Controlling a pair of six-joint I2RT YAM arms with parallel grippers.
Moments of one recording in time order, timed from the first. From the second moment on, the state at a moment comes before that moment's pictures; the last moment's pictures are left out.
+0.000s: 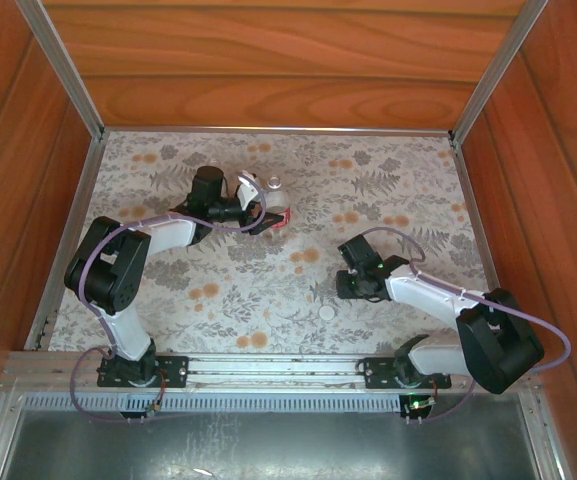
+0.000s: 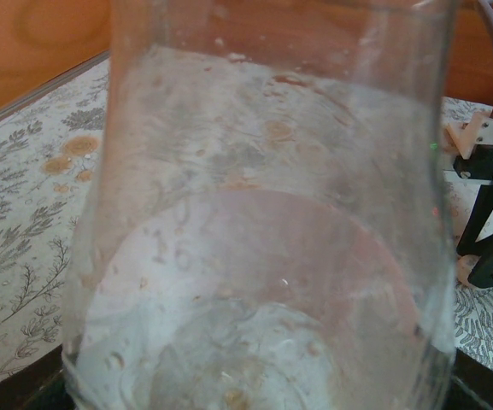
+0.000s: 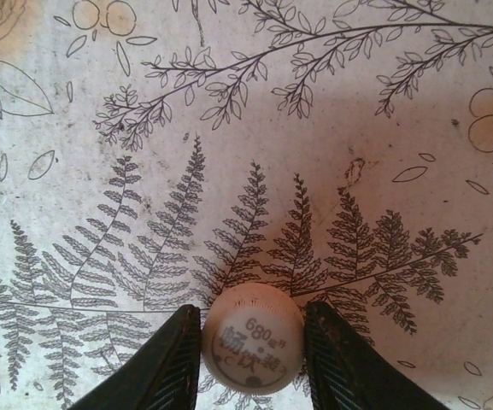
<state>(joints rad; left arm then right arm) -0.45 1.77 0.94 0.39 0.83 0.26 0.63 1.28 0.56 -0.51 0.06 0.51</state>
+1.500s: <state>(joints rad) -0.48 1.89 0.82 0.93 0.83 0.00 0.63 1.31 0.59 -0.47 0.06 0.52</state>
